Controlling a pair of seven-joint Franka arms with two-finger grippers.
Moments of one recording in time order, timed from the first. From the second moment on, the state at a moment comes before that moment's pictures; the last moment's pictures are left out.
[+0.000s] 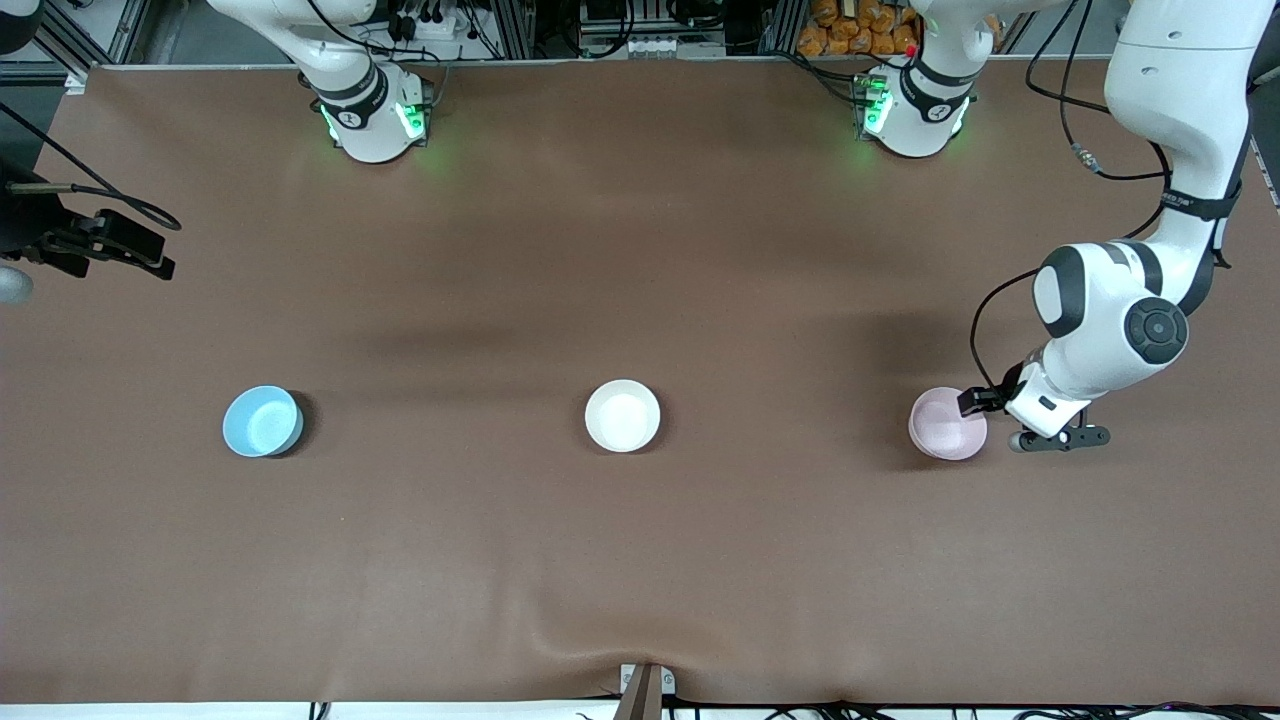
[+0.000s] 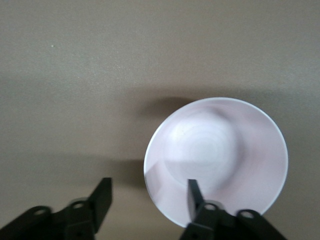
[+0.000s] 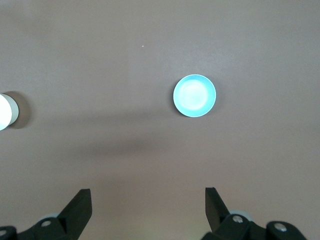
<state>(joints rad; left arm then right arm) 0.08 0.44 -0.06 -2.04 -0.01 2.47 -0.05 -0.08 0.02 0.07 -1.54 0.03 1.51 0.04</state>
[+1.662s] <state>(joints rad) -0.08 0.34 -0.48 -1.81 -0.02 2.12 -0.66 -0.08 0.02 0.07 -1.54 0.03 1.51 0.04</state>
